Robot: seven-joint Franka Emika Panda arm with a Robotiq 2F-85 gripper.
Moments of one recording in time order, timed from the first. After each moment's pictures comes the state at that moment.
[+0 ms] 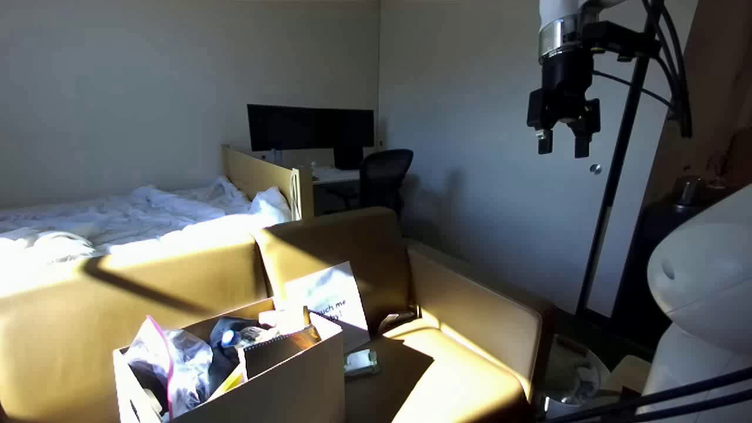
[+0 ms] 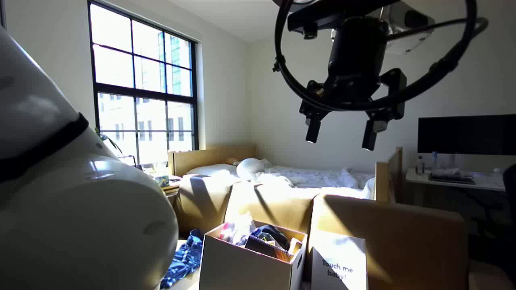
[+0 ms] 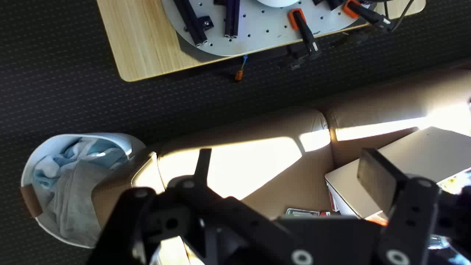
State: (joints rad) arm -0.19 -0.61 -0.30 -2.29 -0.12 1.44 -0.15
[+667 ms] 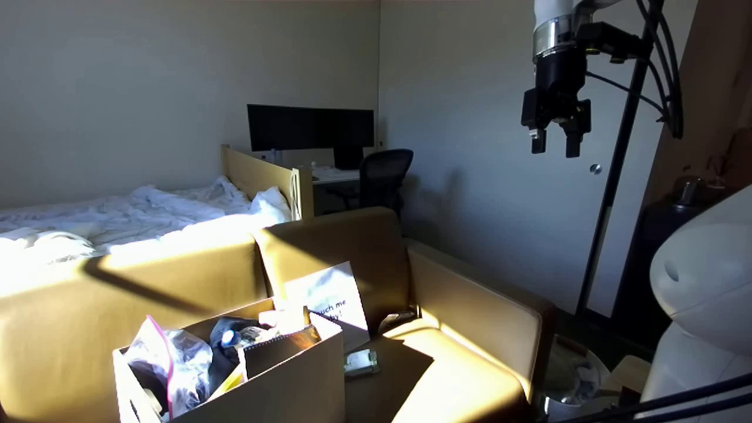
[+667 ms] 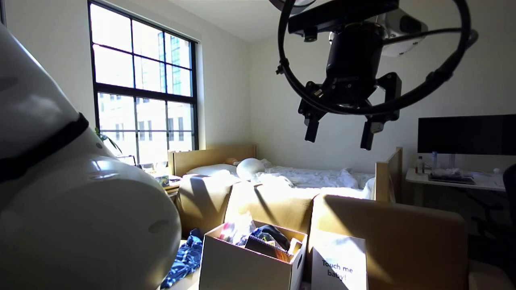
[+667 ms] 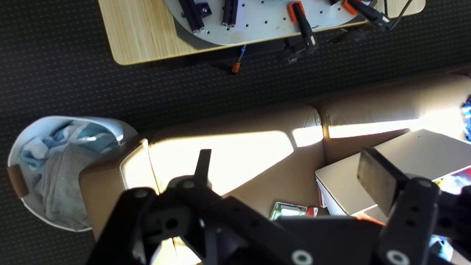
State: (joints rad) arm -0.17 -0.60 -0.30 -2.28 -0.11 1.47 -0.19
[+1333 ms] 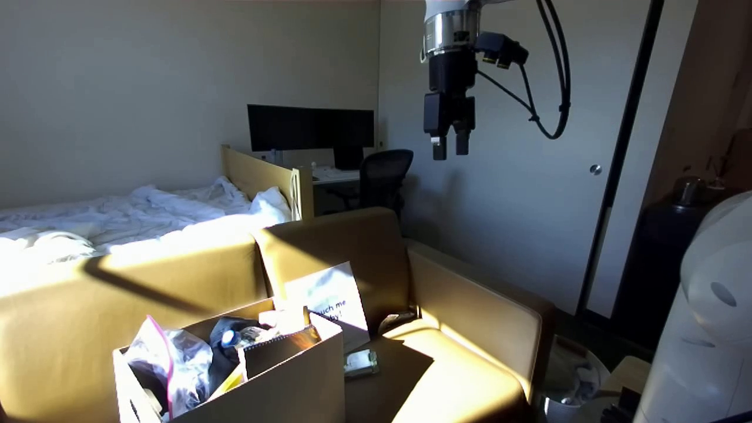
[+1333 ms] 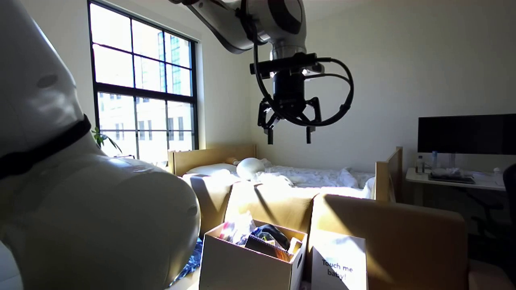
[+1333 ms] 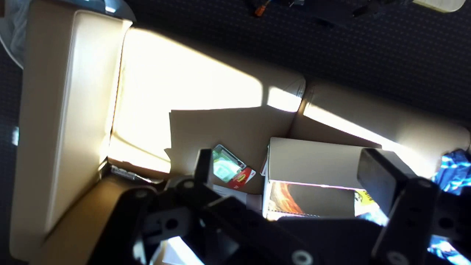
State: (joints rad) arm 0.07 -0.51 -0.07 -2.27 -0.09 1.70 -0.23
